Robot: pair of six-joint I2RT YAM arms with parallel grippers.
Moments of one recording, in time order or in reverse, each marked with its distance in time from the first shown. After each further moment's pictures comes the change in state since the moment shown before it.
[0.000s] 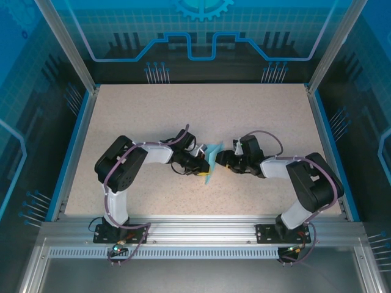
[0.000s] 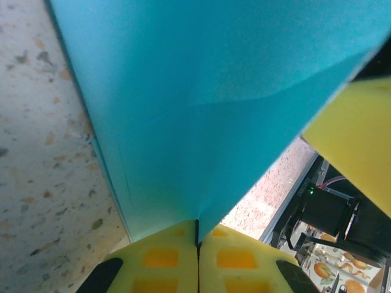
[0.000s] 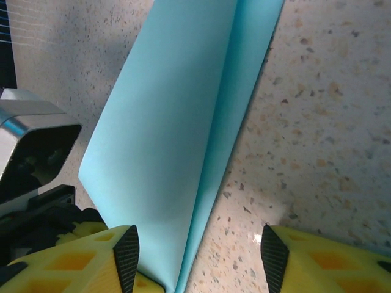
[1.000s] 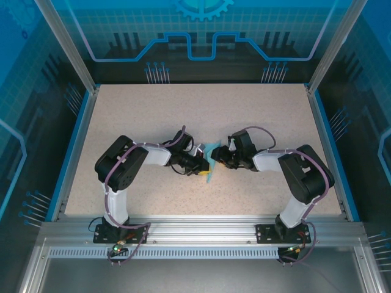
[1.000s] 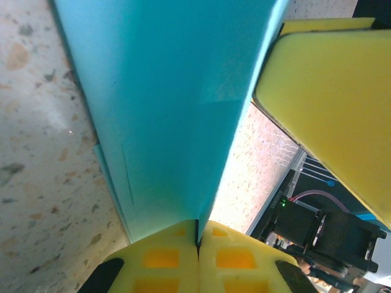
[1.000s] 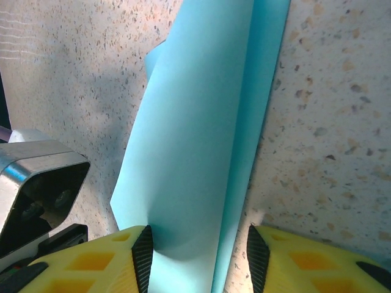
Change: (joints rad) left arm 0.014 0.007 -0.060 0.170 0.037 -0.159; right arm 0.040 0.106 0.126 -0.048 0.050 0.062
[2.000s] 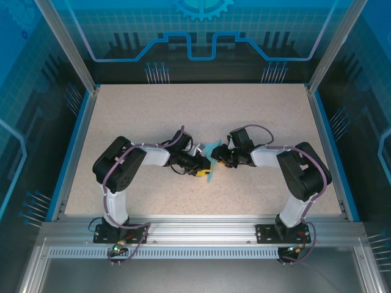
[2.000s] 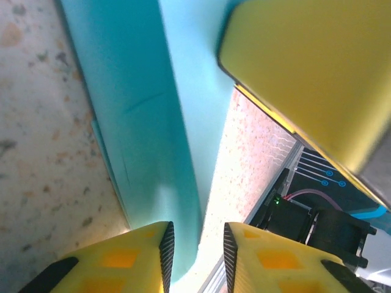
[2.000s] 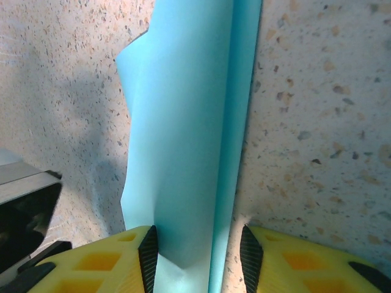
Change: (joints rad) left arm 0.004 -0.035 -0.016 -0.012 0.007 -0.016; right arm -0.001 0.037 0.081 -0.135 0.003 0.014
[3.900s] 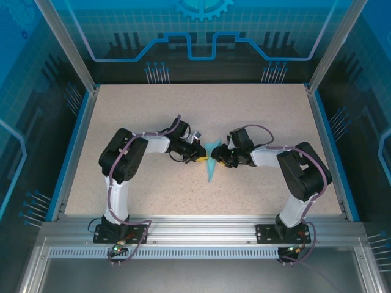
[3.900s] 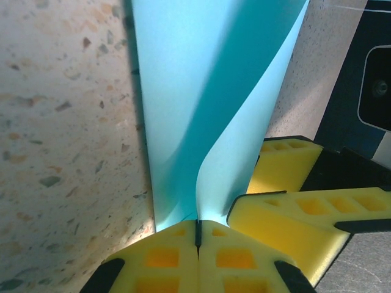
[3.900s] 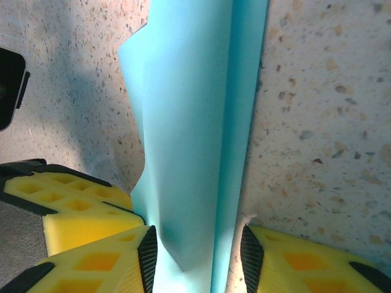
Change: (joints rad) left arm 0.098 0.141 0.214 -0.130 -0.011 0.059; right arm 0.000 -0.004 0.002 -0.007 0.000 -0.010
